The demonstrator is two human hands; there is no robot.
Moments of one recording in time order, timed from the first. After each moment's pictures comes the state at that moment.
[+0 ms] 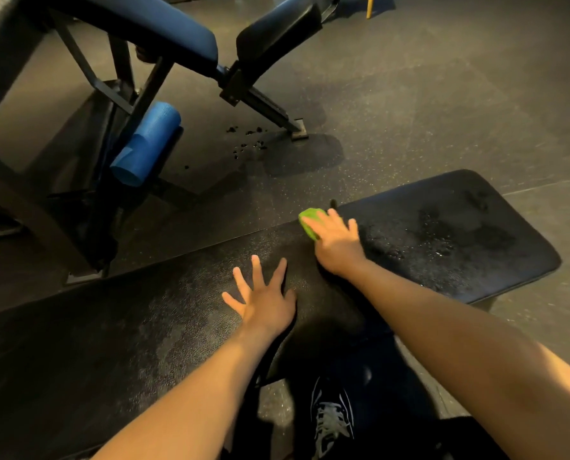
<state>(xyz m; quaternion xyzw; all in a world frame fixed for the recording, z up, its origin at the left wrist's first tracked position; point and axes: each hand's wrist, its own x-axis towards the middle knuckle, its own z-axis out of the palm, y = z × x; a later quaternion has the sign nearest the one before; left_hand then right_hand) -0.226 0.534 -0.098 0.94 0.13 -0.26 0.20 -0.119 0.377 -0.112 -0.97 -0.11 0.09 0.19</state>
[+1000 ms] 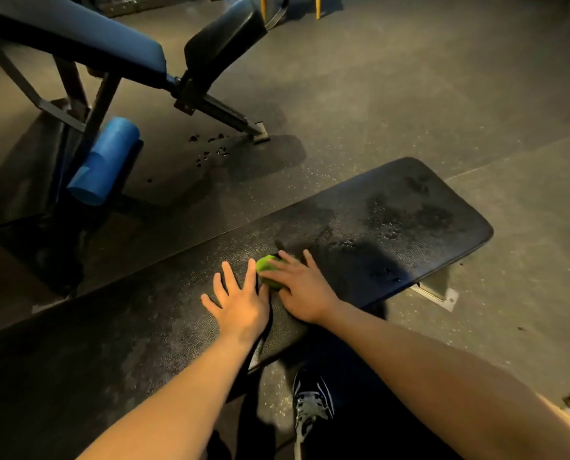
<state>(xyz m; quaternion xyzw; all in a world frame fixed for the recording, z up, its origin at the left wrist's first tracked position) -0.240 0.503 -0.110 0.96 0.13 -0.18 0.17 -0.215 0.352 -0.112 -0.93 -0.22 0.11 0.26</state>
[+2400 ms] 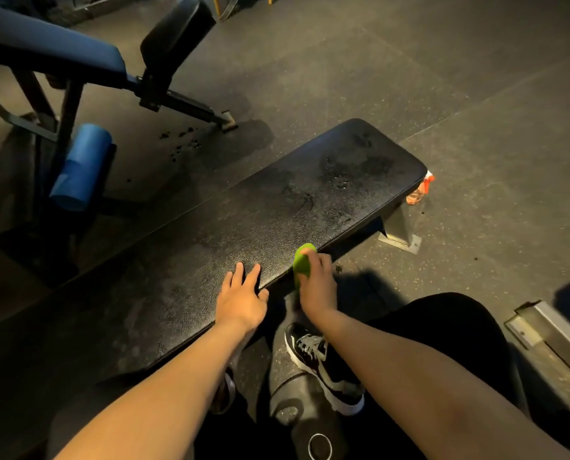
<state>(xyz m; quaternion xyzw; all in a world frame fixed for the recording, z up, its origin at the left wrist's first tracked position) -0.338 0.488 -0.087 0.96 -0.01 -0.26 0.14 -0.357 0.328 -0.131 -0.88 0.18 -0.03 0.44</state>
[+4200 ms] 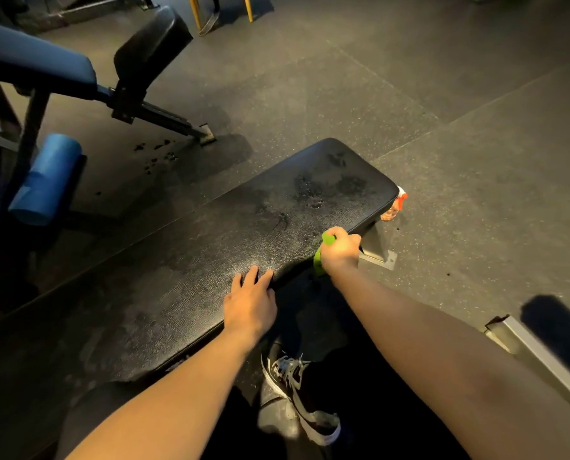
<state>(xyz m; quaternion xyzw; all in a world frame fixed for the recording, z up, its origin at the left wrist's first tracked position) -0.316 0.412 -0.100 0.97 -0.08 -0.18 0.13 -0.279 0.213 -0.092 -0.83 0.35 0.03 0.43</state>
